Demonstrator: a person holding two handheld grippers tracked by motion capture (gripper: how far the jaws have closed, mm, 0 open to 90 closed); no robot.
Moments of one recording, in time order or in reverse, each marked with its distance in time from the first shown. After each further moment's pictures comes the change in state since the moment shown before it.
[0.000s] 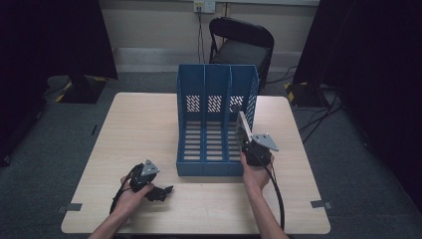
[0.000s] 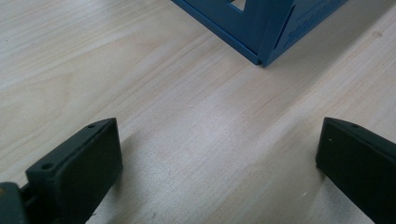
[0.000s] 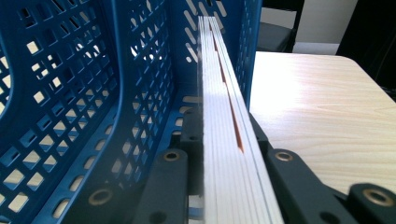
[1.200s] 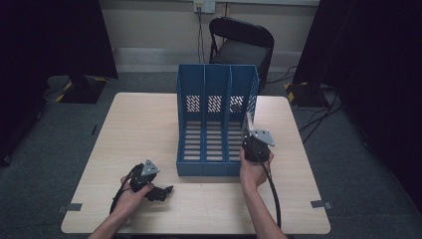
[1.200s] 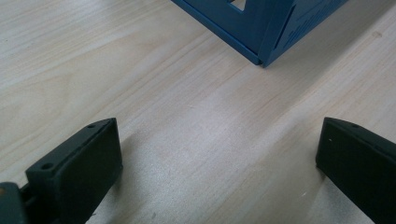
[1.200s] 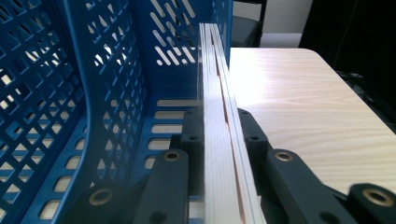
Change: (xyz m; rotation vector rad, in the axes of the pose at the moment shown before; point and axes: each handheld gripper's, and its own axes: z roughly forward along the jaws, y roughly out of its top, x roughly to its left) left arm 0.000 0.000 0.000 0.000 0.000 0.001; right arm 0.008 0.011 0.007 0.036 -0.146 0.043
